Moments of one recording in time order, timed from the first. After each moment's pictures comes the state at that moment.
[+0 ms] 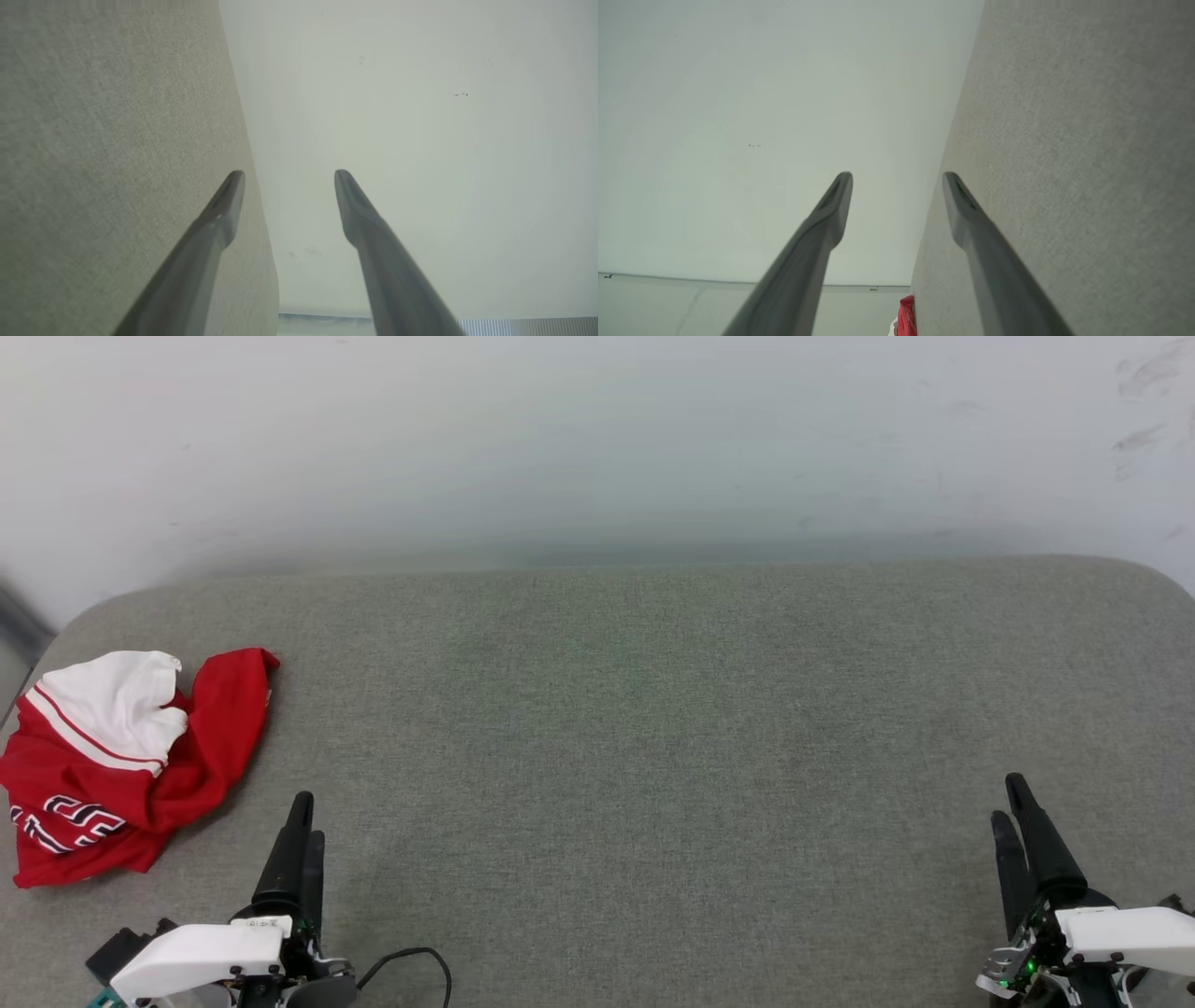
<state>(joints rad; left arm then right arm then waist) -0.06 0.05 0.13 0.26 -1.53 -0.13 0.06 -0.06 -0.05 -0.12 0.26 1.51 0.13 0.06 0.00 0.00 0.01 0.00</state>
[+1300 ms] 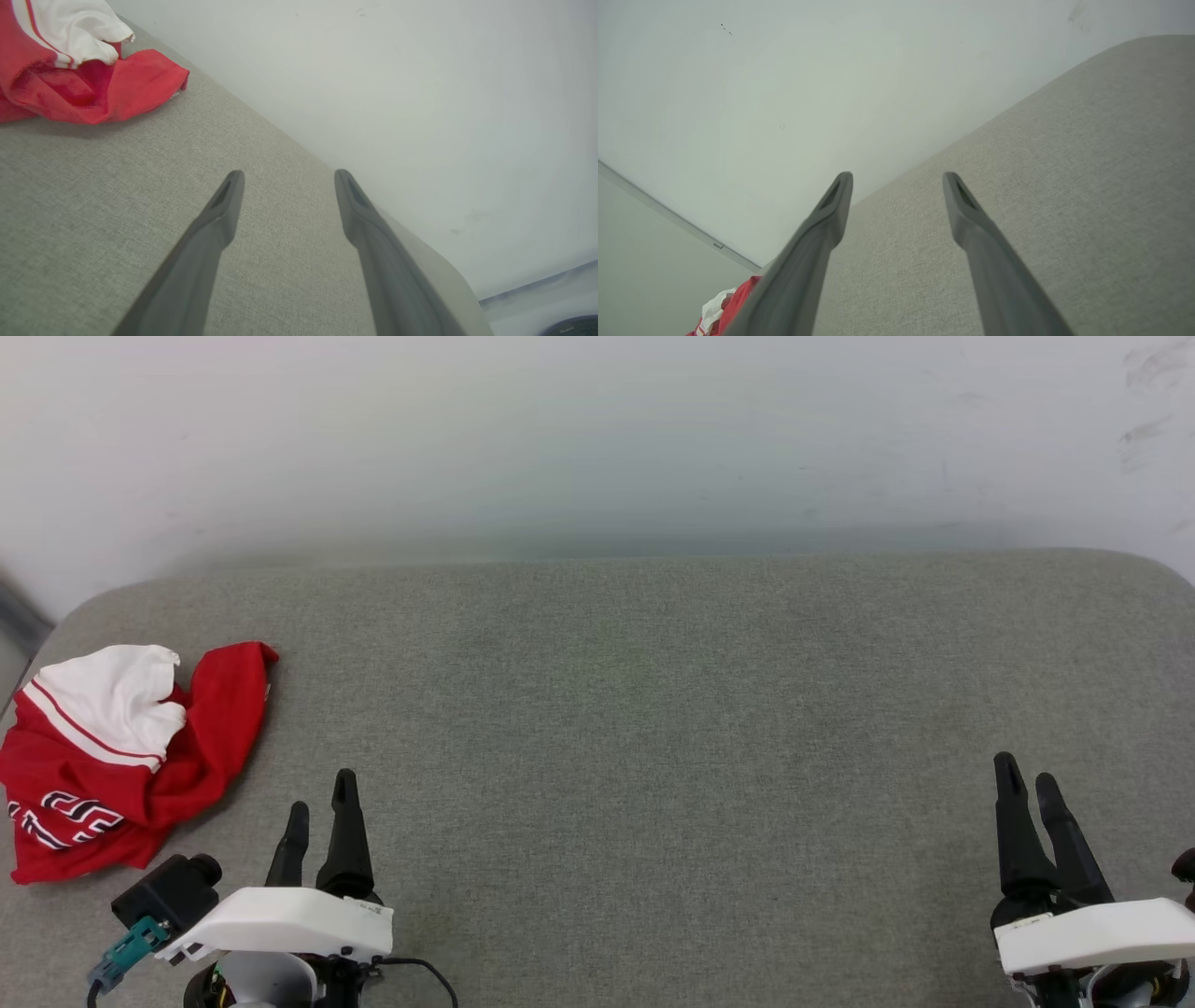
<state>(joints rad) -0.03 0.05 0.01 0.08 -0.76 0.08 -0.09 0.00 -0.05 -0.10 0.07 0.74 0.13 -0.09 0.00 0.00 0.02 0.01</state>
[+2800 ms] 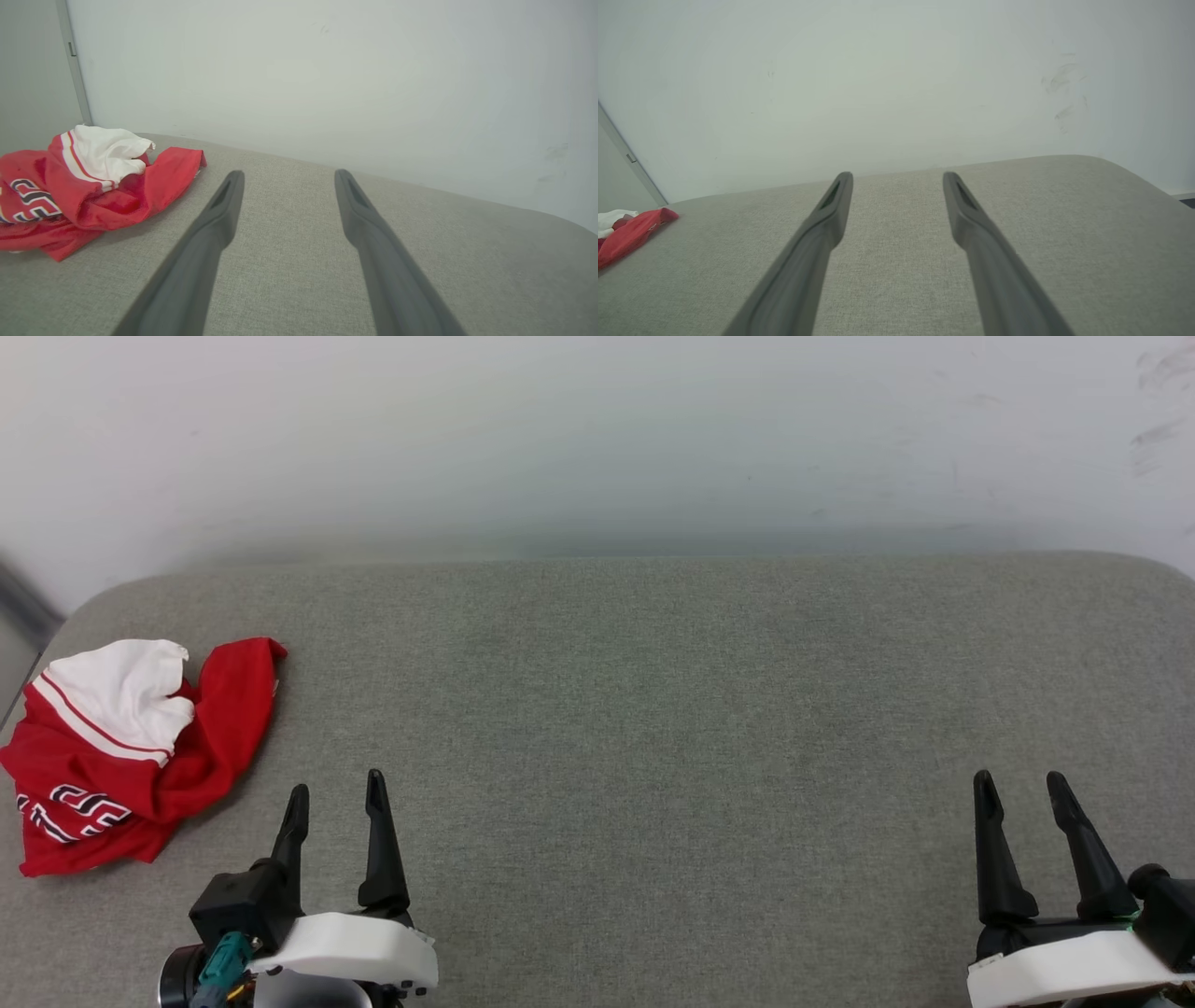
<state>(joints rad) 0.01 0.05 -0.06 0.03 -0.28 0.12 -0.21 0.06 -0.05 -0.08 0.01 0.24 0.13 -0.21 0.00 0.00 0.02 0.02</state>
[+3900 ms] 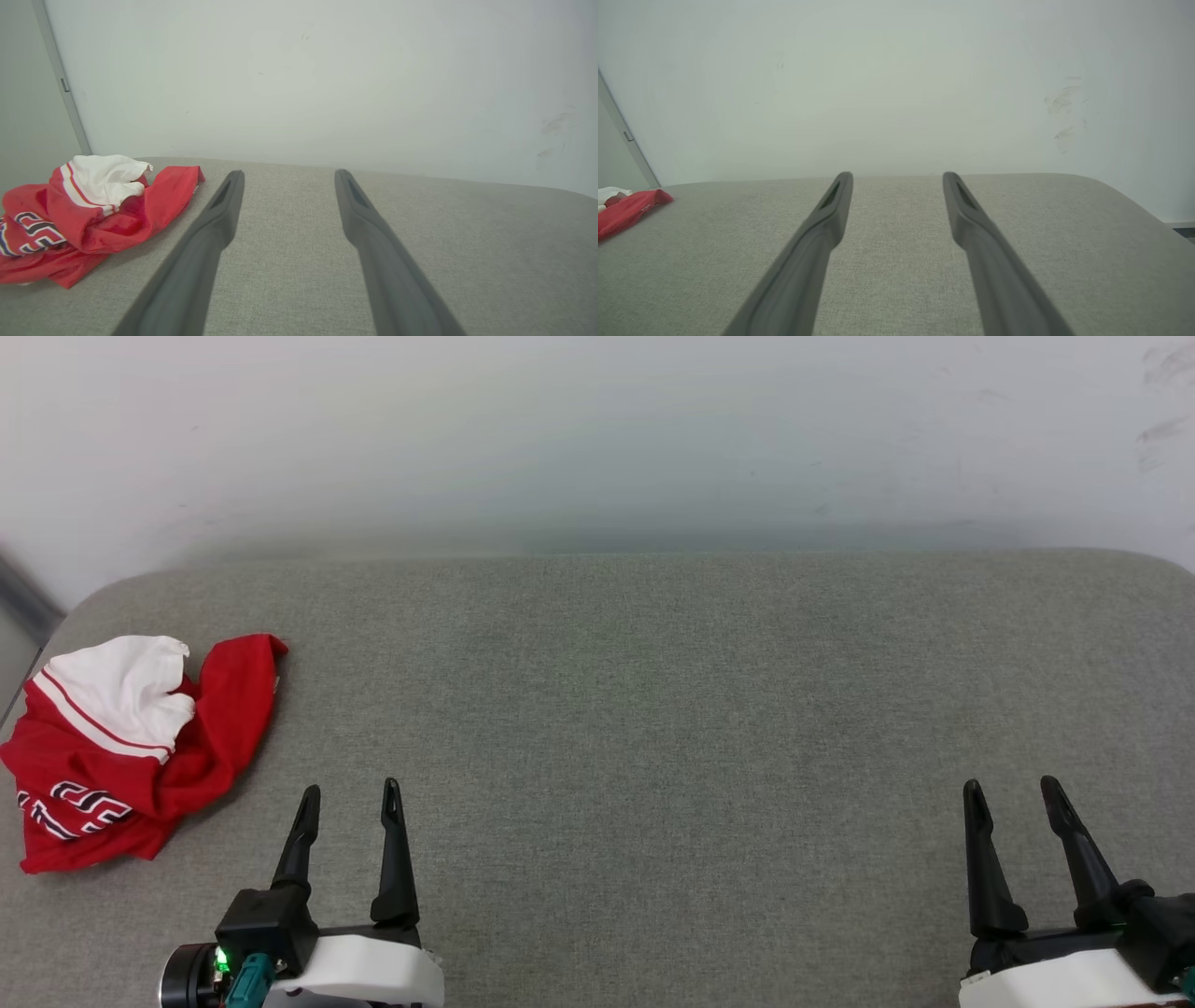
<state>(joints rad) 0.03 0.05 -0.07 0.02 -0.15 0.08 -0.26 0.08 -0.05 -0.07 -0.01 0.13 0.13 -0.26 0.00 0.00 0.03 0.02</state>
